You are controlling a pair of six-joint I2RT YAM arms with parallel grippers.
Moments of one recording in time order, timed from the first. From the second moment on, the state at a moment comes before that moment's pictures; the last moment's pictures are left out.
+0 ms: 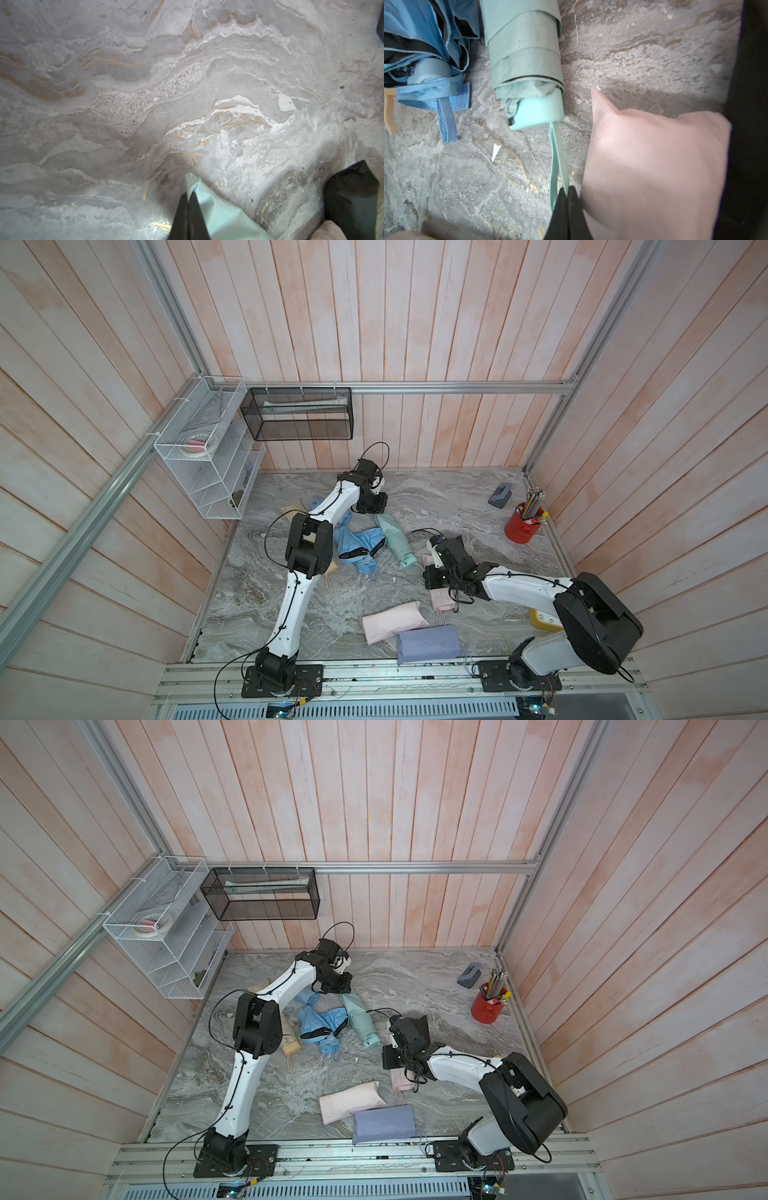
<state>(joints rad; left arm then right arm) -0.38 2.48 2.23 -0.88 0.33 -0.16 0.68 1.47 0.63 -0.09 -0.10 0.50</state>
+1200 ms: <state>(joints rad) -0.35 2.48 2.27 -0.88 0.31 -0.18 0.69 1.45 0.63 -0.09 -0.13 0.49</state>
